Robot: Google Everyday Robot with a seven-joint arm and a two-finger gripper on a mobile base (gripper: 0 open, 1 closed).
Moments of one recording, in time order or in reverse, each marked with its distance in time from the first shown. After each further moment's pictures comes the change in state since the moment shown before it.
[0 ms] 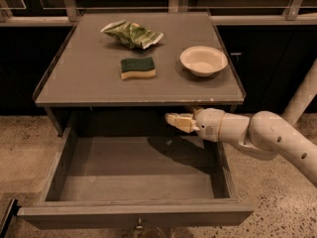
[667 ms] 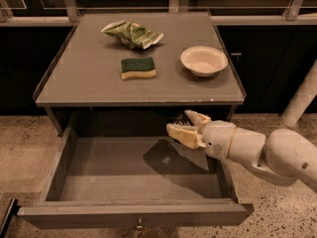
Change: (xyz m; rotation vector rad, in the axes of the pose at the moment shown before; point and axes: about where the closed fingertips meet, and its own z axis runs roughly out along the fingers) arm -0.009 0.068 -0.040 0.022 -0.029 -0.035
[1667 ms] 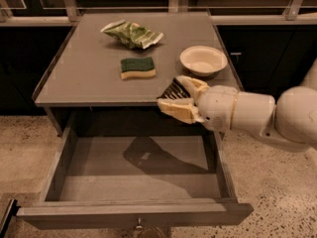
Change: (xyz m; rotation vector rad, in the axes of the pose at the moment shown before) arm -0.095 0.046 -0.002 -0.043 0.024 -0.282
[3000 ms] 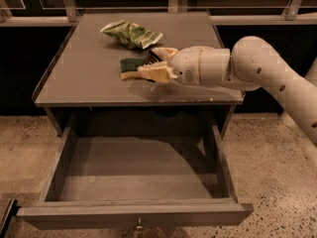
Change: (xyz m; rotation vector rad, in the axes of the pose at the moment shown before) arm -0.030 -0.080 0.104 -0.162 0.018 -0.043
